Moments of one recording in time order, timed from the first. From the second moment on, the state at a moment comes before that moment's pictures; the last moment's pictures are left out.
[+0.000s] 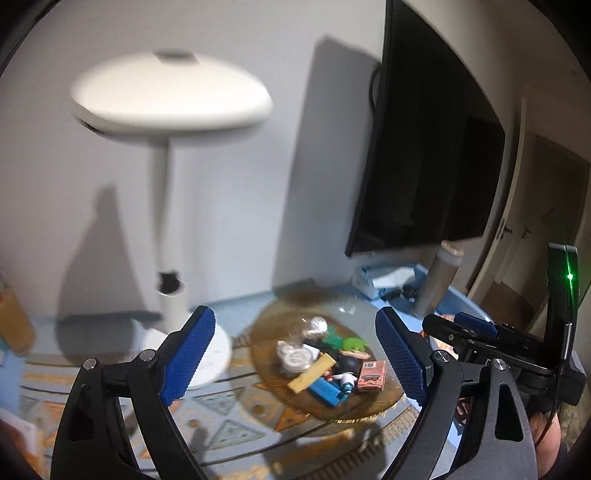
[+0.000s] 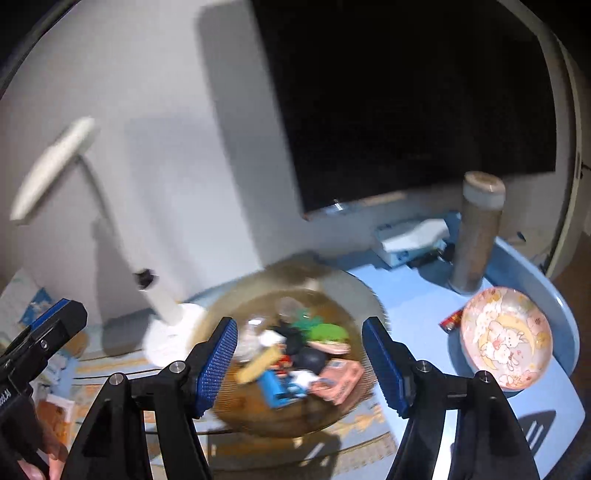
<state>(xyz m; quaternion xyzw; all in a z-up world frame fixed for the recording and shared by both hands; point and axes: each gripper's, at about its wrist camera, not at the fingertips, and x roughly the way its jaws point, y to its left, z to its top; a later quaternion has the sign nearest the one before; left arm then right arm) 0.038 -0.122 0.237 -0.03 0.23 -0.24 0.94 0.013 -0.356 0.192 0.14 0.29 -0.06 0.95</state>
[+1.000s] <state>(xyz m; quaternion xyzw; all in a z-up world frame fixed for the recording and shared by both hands) -0.032 0.040 0.098 -0.02 0.25 -0.07 0.96 -0.028 -0.168 0.078 0.01 0.31 0.02 0.95</state>
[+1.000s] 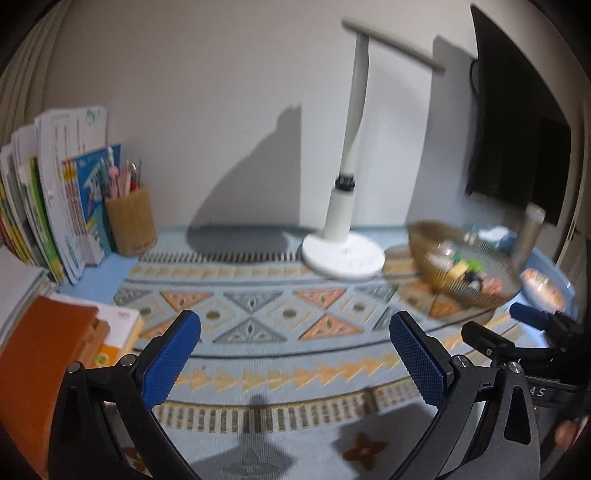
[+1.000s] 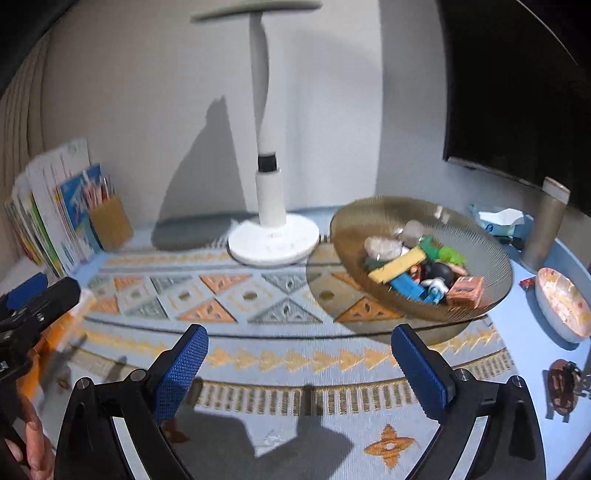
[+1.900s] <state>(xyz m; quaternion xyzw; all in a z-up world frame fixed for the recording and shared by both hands) -0.020 0.008 0.051 0.06 0.29 -0.04 0.95 -0.017 -0.167 0.031 0.01 0.33 -0.01 0.94</state>
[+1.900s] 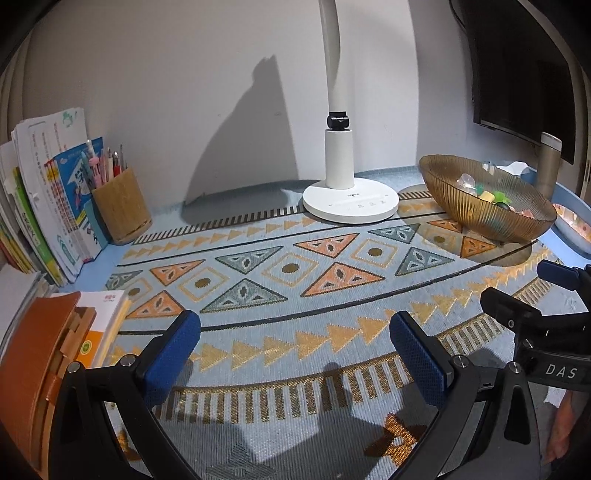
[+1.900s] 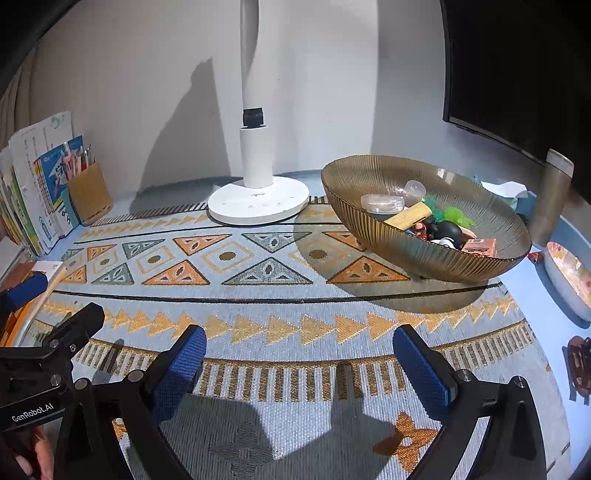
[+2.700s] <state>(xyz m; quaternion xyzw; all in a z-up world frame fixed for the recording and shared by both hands) -0.014 0.015 0.047 0.03 0.31 -0.04 0.95 -0.010 -0.168 0.025 0.00 0.36 -0.01 0.93</state>
